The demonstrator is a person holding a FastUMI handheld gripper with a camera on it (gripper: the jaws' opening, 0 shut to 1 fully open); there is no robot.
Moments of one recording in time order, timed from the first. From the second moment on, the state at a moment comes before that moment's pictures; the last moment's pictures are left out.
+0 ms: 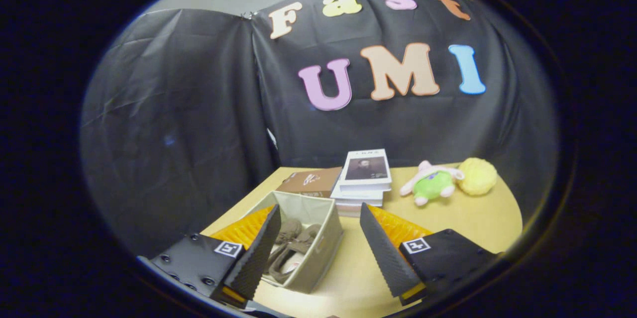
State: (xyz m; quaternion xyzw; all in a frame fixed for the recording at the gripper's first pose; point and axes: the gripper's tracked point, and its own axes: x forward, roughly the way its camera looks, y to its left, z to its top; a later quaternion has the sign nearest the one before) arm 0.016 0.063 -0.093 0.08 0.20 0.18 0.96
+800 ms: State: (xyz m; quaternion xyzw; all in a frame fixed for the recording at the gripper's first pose) arm -0.003 -0.101 -0.055 0.01 0.07 0.09 0.99
